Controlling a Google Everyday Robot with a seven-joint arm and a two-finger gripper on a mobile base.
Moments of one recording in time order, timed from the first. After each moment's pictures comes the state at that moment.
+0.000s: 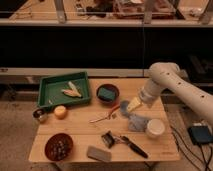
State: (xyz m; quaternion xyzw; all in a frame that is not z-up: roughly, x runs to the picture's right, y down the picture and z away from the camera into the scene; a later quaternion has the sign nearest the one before) arm 0.188 0.104 0.767 -0.10 -0.38 -0.73 0.56
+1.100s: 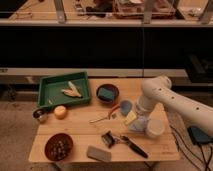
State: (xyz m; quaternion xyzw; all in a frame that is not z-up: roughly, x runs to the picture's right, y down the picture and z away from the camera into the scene) arm 0.174 0.164 0.783 -0.11 -0.35 -0.76 0.53
